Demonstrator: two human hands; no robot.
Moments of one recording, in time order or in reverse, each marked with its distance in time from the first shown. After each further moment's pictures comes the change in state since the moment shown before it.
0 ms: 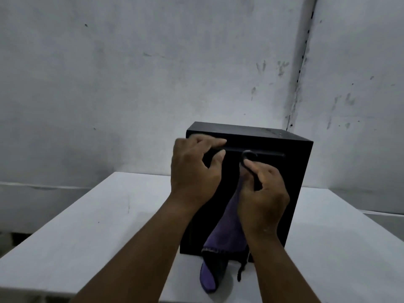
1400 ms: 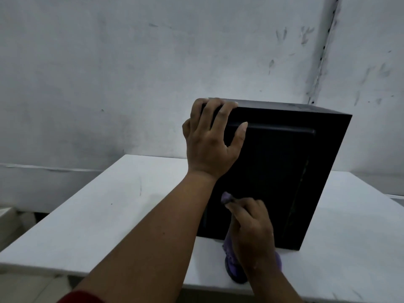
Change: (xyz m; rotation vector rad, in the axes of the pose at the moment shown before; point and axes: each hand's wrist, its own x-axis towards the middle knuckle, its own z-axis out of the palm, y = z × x) left_hand 0.012 -0.050 0.044 0.249 0.243 0.256; right_hand -0.110 0.043 -0.003 -0.270 -0.442 -0.263
